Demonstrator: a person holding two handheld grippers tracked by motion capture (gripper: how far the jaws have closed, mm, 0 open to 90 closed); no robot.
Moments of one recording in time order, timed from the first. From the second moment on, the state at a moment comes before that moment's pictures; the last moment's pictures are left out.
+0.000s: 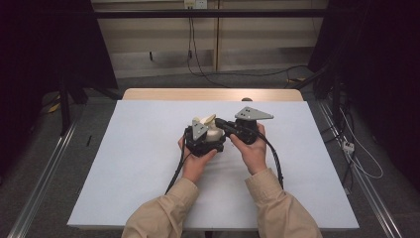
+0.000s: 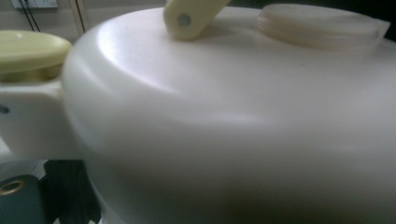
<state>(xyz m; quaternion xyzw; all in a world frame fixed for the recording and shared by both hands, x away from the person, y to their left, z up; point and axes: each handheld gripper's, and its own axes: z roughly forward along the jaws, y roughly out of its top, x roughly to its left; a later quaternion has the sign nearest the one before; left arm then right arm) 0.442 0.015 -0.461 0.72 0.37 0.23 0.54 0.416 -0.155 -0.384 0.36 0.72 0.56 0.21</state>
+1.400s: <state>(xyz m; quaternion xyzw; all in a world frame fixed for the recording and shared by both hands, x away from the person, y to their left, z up) 0.442 0.014 -0.461 0.72 0.37 0.23 0.54 0.423 -0.145 -0.378 0.34 0.72 0.57 0.21</state>
